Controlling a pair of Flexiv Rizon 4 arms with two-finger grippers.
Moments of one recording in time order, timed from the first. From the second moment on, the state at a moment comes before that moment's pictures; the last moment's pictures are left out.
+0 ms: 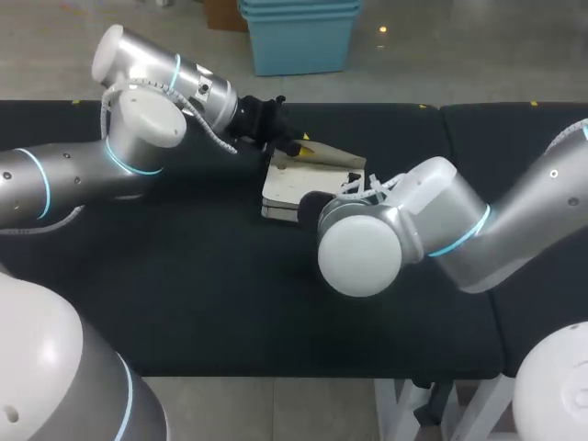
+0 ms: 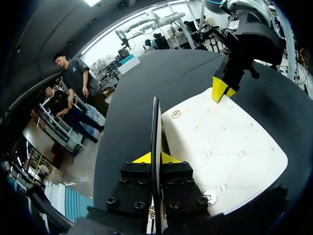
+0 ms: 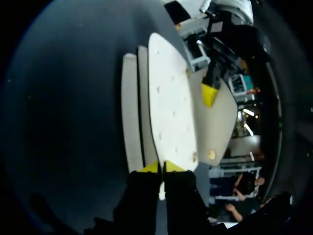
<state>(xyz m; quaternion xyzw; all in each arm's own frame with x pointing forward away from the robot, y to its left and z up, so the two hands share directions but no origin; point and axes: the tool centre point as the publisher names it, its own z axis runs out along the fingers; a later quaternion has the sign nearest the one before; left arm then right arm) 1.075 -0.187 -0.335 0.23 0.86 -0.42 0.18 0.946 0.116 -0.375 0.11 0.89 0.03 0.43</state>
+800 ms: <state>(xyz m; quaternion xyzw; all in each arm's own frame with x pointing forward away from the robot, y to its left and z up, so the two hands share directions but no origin) 1.046 -0.177 -0.353 0.32 0.81 -0.42 0.26 0.946 0.120 -0.376 0.11 0.89 0.03 0.44</state>
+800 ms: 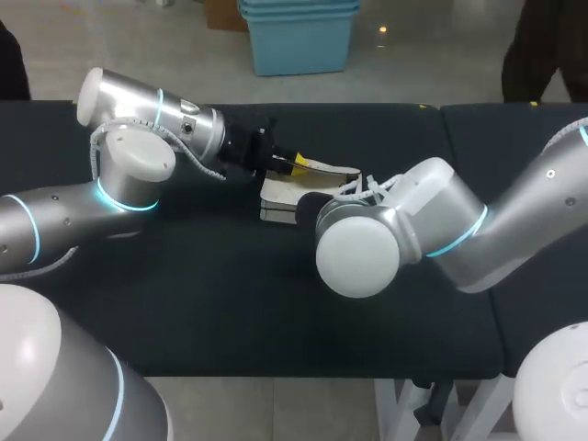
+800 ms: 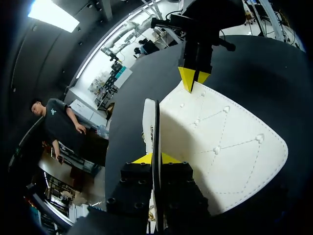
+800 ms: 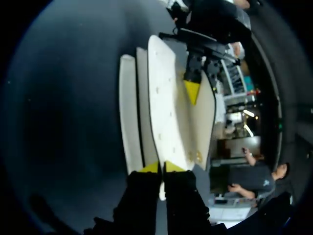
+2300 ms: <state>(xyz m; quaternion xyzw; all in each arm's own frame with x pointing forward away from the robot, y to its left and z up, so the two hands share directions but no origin) 1.037 -0.164 -0.341 0.33 0.79 -0.43 0.30 0.948 0.119 -0.376 0.11 0.89 0.02 0.44</state>
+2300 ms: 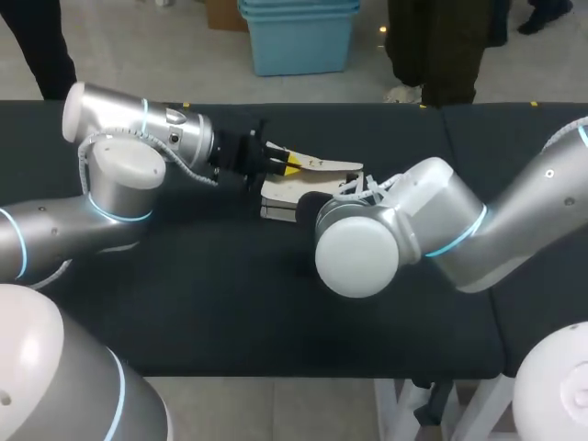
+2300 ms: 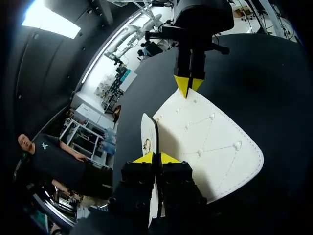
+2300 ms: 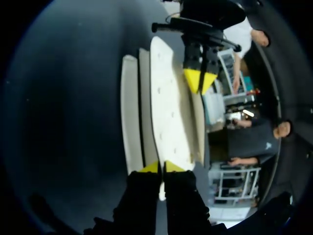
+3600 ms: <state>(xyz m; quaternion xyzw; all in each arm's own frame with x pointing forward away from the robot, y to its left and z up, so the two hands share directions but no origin) 1.022 -0.166 -0.362 0.42 0.74 -0.40 0.34 0.948 0.118 -0.377 0.11 0.89 0.02 0.44</state>
